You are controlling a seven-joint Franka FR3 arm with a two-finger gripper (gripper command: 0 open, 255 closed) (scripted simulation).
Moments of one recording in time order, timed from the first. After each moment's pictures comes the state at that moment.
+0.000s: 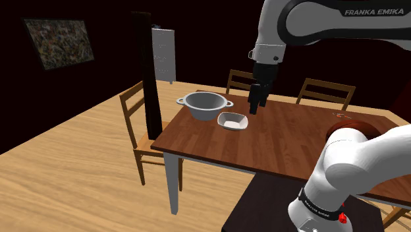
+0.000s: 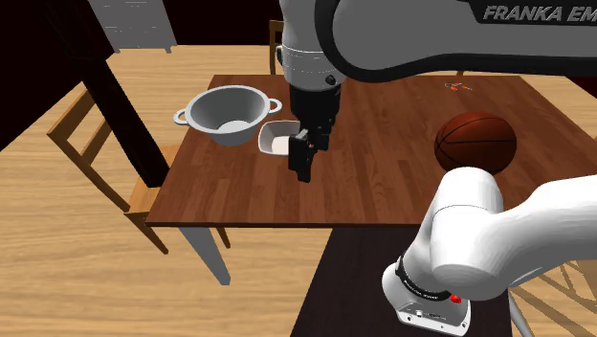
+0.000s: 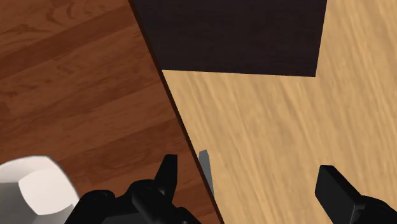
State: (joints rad) arm -0.02 -0.81 0.04 -2.45 0.09 1.58 0.00
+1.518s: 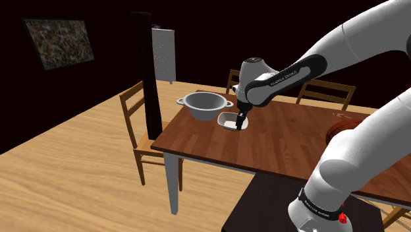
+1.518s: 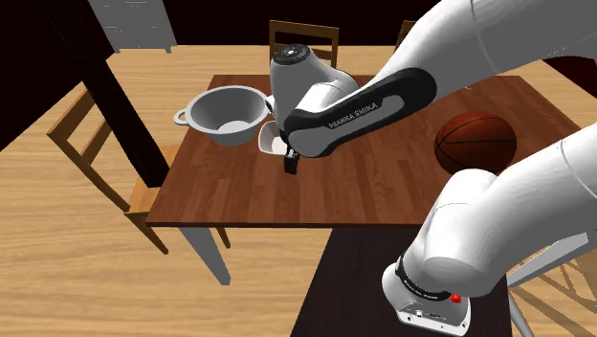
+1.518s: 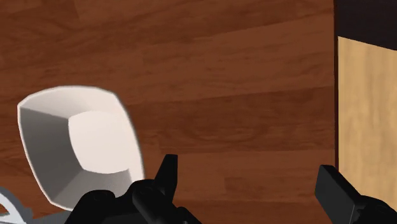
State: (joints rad) arm -0.16 -0.35 -0.11 -2.65 -0.28 2.38 -0.29
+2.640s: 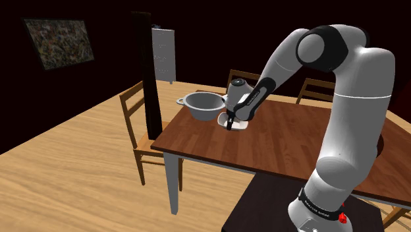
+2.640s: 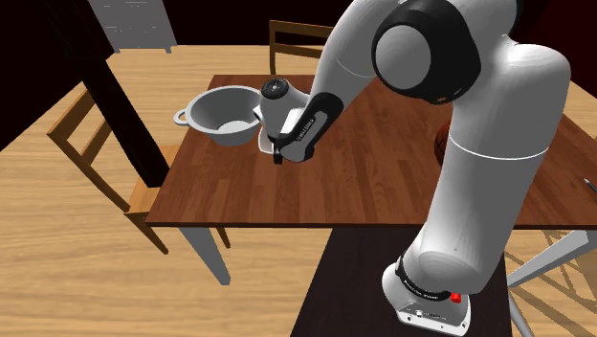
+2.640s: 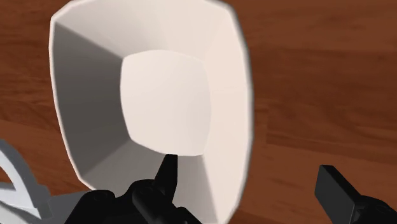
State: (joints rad) arm -0.25 0.25 -0.20 -2.34 -0.57 2.83 -0.29
